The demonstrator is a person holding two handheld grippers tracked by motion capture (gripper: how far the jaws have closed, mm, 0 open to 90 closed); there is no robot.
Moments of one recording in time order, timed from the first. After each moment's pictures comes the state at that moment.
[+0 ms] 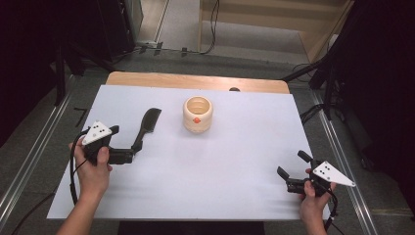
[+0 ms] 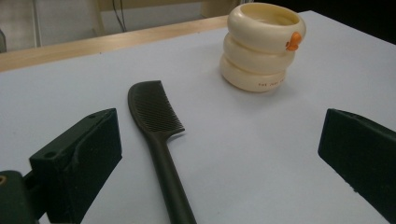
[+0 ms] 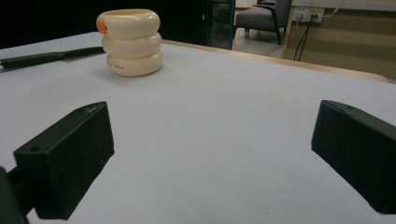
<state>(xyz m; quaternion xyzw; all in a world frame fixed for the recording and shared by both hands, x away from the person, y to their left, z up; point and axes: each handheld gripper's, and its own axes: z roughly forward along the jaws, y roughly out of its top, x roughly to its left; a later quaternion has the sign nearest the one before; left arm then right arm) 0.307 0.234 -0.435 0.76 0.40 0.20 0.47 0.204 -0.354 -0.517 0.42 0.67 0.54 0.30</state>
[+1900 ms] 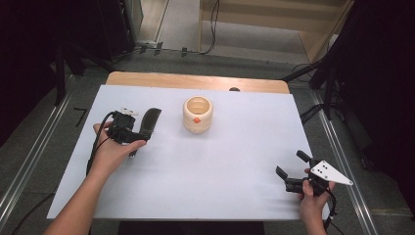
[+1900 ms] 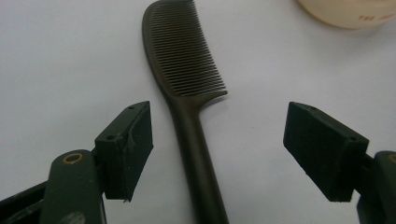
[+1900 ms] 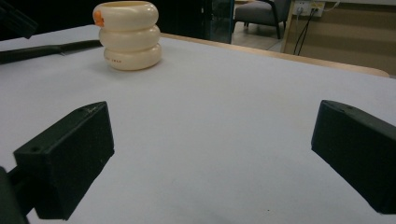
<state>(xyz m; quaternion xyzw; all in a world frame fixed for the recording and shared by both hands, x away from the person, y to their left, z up) 0.379 0.197 -0.452 0.82 0.49 0.15 0.27 0.206 -0.351 -0.518 0.42 0.67 0.53 0.29</state>
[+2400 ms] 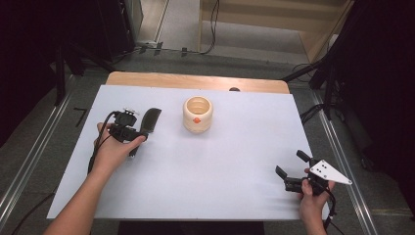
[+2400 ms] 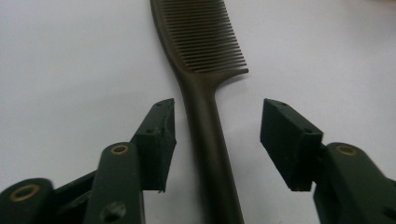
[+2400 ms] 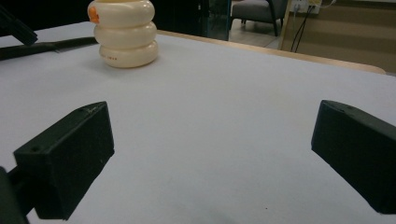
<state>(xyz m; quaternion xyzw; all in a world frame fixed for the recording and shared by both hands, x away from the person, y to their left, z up) 0.390 0.195 -0.462 0.82 0.52 0.12 0.21 0.208 -0.350 -0.518 0.42 0.67 0.53 0.30</state>
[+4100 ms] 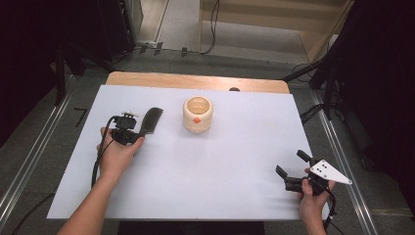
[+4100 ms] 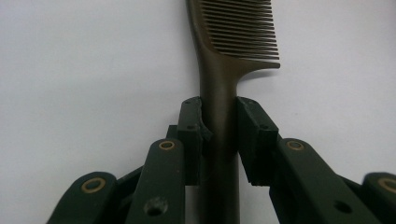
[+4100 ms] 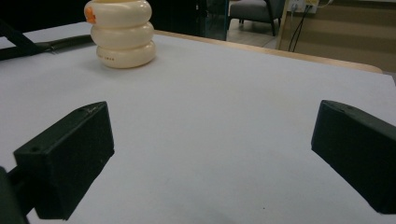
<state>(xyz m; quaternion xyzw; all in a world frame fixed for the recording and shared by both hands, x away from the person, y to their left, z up) 0.387 0.195 -0.477 0.78 0.58 0.12 0.21 0.208 -0.350 -0.518 0.43 0.67 0.52 0.30</state>
